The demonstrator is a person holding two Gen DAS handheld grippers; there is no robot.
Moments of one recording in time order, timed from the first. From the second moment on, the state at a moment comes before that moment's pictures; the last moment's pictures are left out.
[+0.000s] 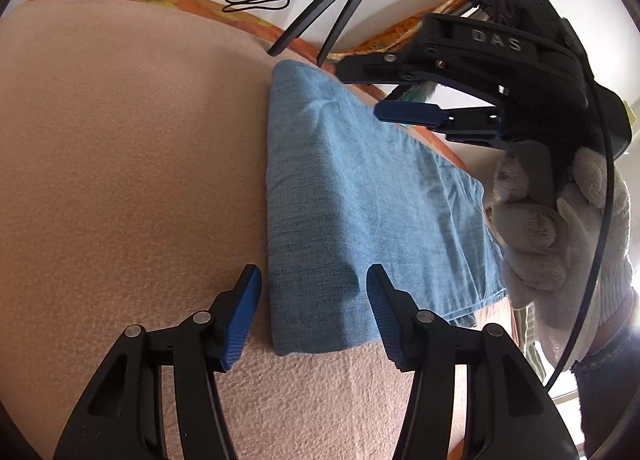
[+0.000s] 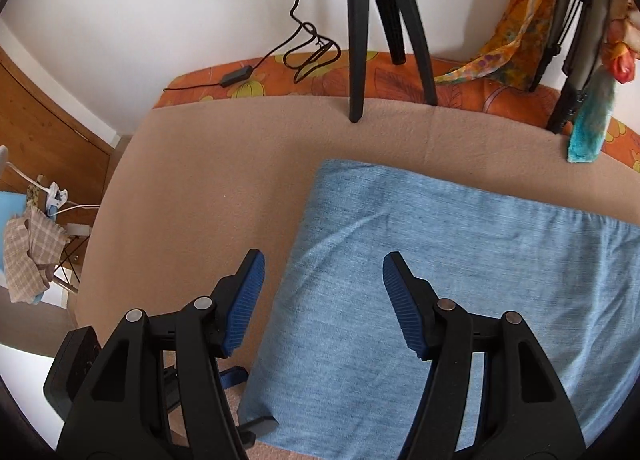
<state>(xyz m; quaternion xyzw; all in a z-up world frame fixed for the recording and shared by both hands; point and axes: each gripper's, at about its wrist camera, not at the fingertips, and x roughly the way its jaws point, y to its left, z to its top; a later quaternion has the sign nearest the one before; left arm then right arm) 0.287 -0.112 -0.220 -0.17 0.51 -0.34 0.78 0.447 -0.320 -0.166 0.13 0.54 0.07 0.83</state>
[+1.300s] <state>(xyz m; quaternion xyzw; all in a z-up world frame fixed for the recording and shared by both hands) 0.259 -0.147 -0.186 -0.07 0.46 -0.31 0.83 0.479 -0.304 -0.207 0.08 0.59 0.05 0.80</state>
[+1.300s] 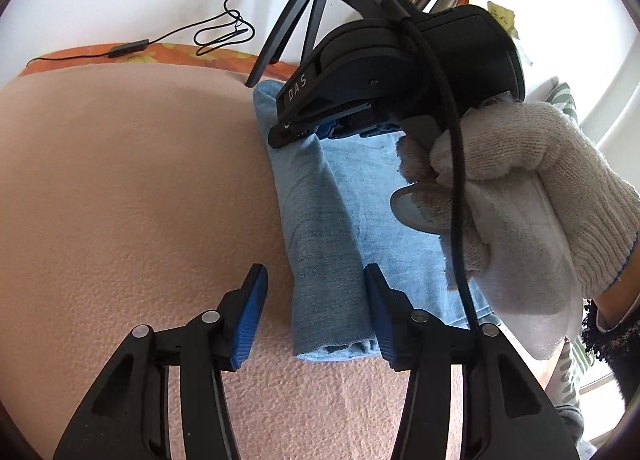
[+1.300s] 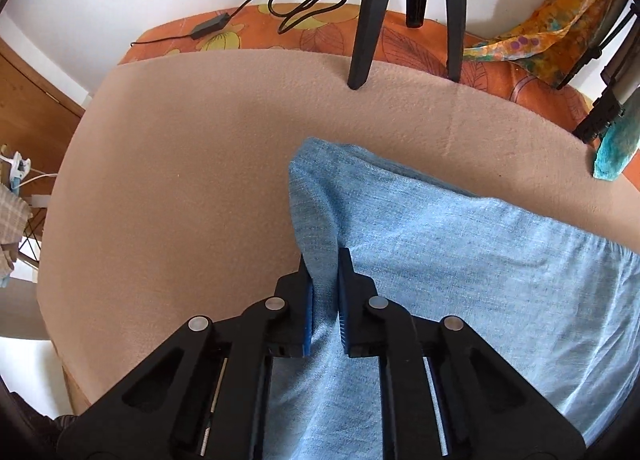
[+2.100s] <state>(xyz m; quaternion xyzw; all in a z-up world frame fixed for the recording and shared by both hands) 0.247 -0.194 -0.150 -0.04 0.38 -0.40 0.84 0.428 -0.382 -0.145 0.20 0.49 0.09 0.84</state>
